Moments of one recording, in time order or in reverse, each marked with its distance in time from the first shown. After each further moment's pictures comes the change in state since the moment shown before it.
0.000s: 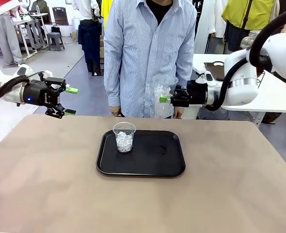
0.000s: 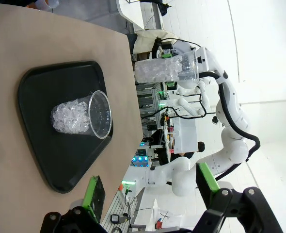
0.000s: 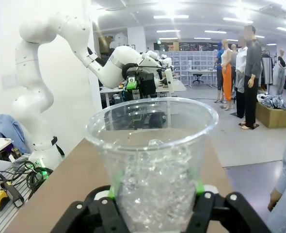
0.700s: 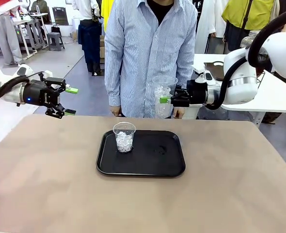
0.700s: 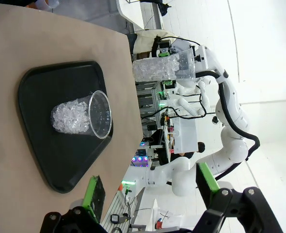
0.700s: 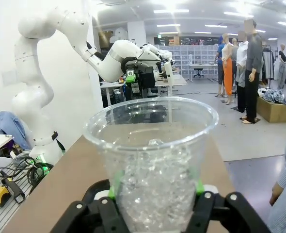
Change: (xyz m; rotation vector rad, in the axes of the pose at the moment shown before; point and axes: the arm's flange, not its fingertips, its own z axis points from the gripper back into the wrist) left arm 0.000 0.000 0.000 0.000 0.000 0.000; right arm -0.005 -0.002 0.002 0.004 0.026 -0.009
